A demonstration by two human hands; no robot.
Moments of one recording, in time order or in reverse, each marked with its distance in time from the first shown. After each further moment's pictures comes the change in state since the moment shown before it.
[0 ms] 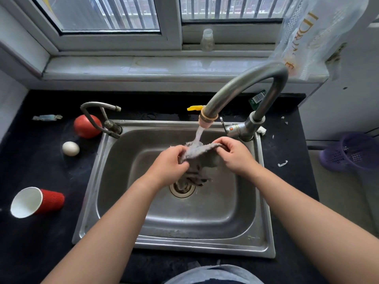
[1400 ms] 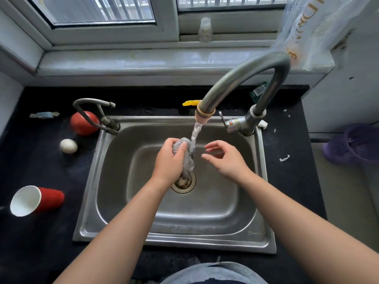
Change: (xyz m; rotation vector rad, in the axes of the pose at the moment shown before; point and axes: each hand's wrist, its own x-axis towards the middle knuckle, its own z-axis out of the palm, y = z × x) left_hand -0.001 0.006 0.022 -0.360 0.310 -0.145; right_hand -0.015 0.002 0.023 0.114 0.019 0.173
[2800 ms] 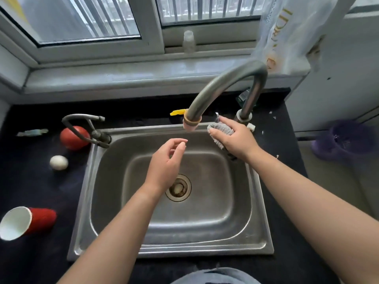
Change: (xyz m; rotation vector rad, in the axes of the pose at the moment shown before) left_hand -0.001 0.022 -0.004 0.023 -0.143 0.159; right_hand 0.019 -0.032 -0.057 -0.009 0.179 -0.021
